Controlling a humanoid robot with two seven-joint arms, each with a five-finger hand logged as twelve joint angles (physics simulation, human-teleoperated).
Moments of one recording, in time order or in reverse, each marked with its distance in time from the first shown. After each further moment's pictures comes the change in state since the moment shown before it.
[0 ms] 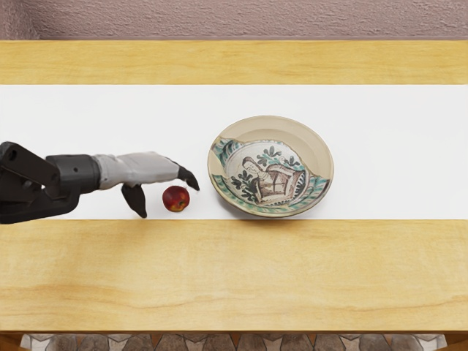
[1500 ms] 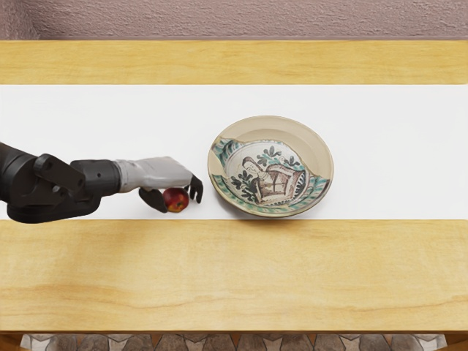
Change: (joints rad) left arm 0.115 -0.100 -0.009 0.164 -0.013 0.002 0.000; right arm 0.000 0.000 0.000 0.000 0.000 0.000 0.000
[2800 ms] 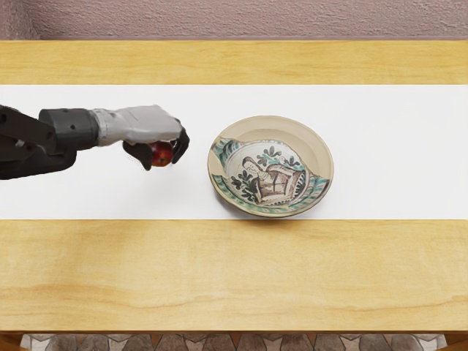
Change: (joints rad) left arm -0.245 0.108 0.004 -0.085 0.102 -0.006 0.002; right arm 0.000 0.000 0.000 0.000 0.000 0.000 0.000
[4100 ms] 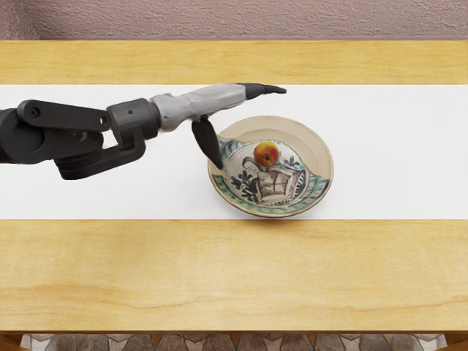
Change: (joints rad) left arm 0.330 0.103 -0.658 0.199 -0.018 -0.209 -0.001; right arm 0.000 0.000 0.000 0.000 0.000 0.000 0.000
